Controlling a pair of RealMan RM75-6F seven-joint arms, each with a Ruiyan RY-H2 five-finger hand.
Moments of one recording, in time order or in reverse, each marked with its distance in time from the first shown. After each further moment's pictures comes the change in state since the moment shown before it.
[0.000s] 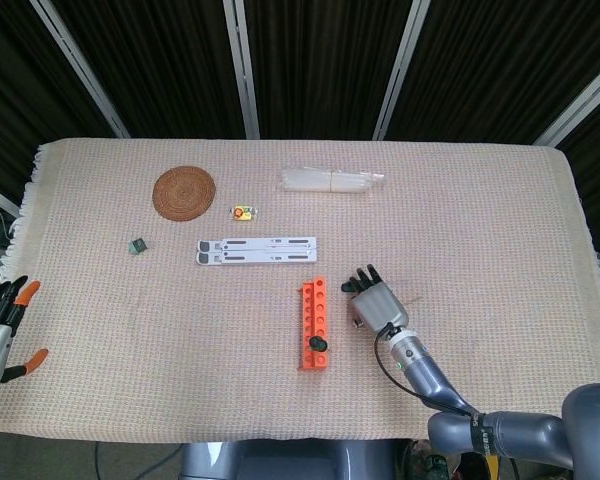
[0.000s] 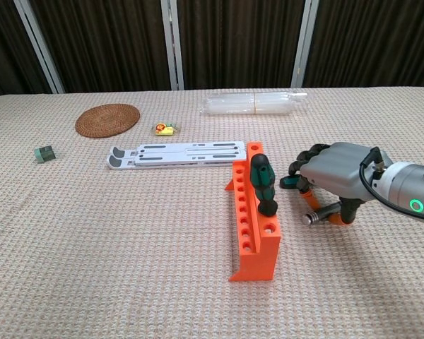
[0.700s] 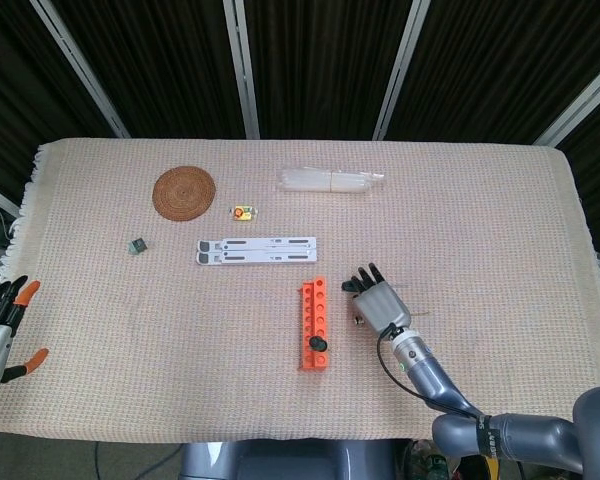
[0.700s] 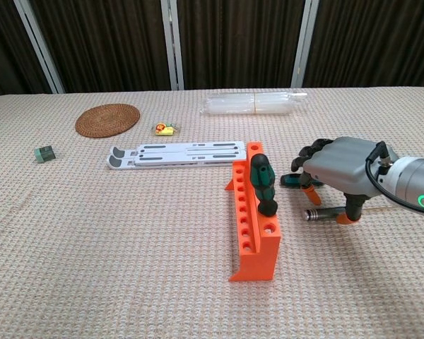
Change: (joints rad) left arm 0.001 -0.004 0.000 0.002 0.005 0.005 -0.001; right arm -0.017 0.030 0.016 -0.041 -0.017 0.002 -0.036
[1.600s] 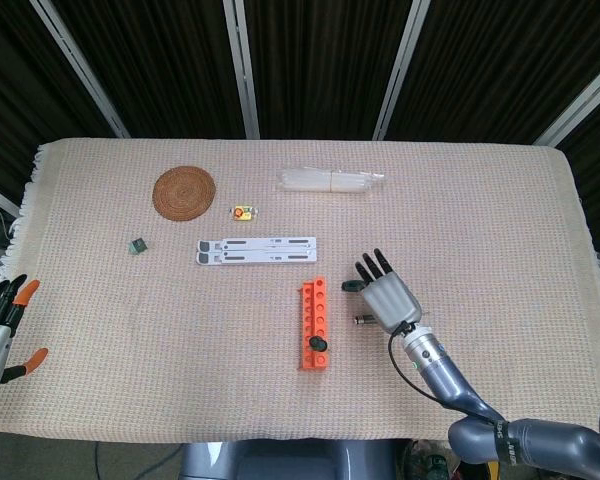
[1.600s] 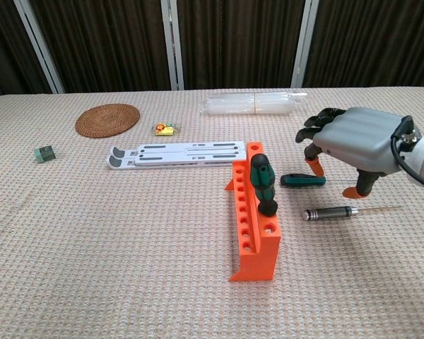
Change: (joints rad) left arm 0.005 0.008 -0.001 -0.021 0.008 0.015 0.018; right arm -0.060 0.064 0.021 -0.030 -0.185 0.056 0.034
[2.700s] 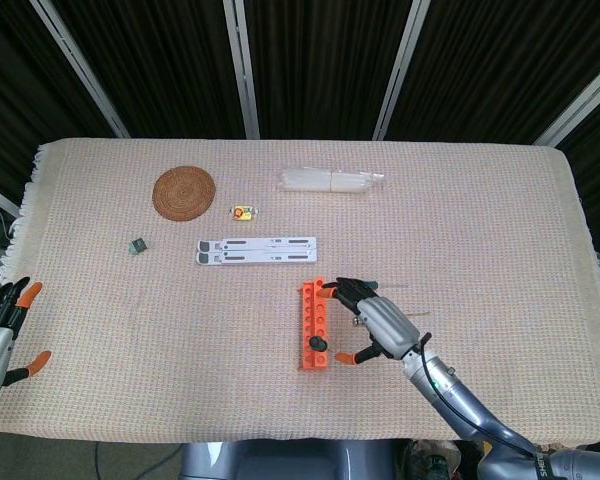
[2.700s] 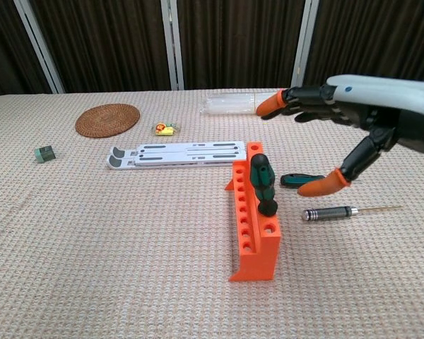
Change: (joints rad) left arm 0.005 0.003 0.006 -0.019 0.007 0.006 -0.001; right arm -0.120 0.220 0.075 -0.324 -0.233 -0.065 1.059
